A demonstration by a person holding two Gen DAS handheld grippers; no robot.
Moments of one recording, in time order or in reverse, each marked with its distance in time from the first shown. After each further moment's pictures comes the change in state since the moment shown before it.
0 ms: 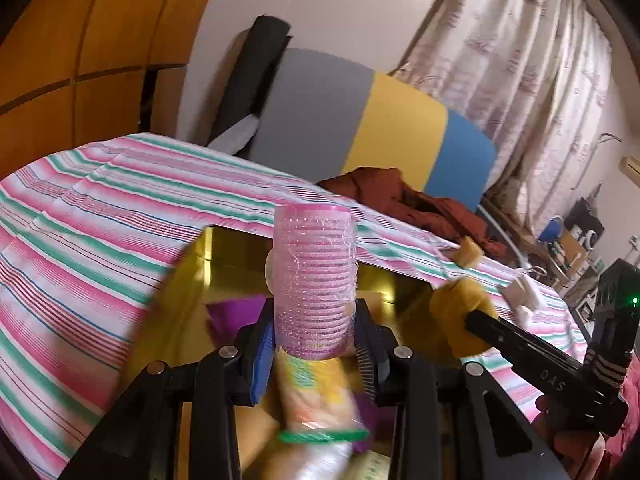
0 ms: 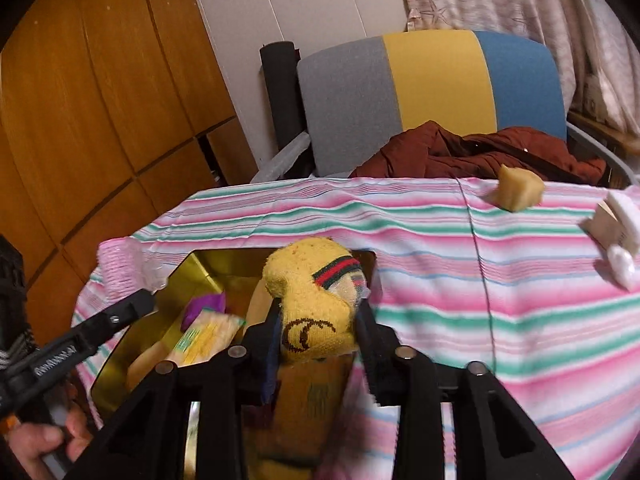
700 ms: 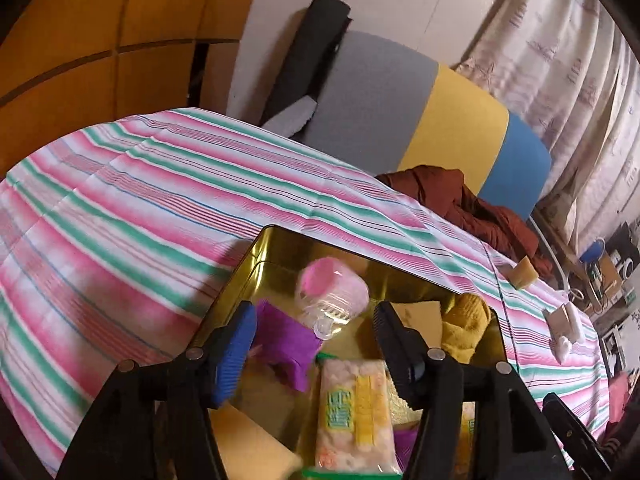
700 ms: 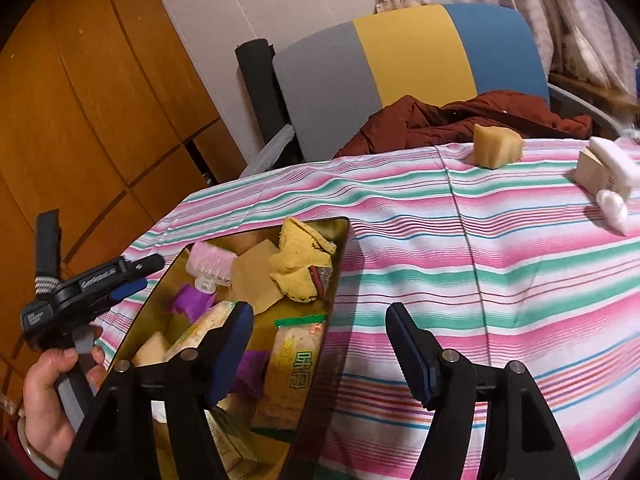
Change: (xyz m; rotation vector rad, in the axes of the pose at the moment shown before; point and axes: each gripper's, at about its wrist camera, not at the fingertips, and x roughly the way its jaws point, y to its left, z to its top) left arm 0.021 0.029 0.013 -0.112 0.040 0.157; right arm -0.021 -0.028 -0.026 0.129 0.025 0.020
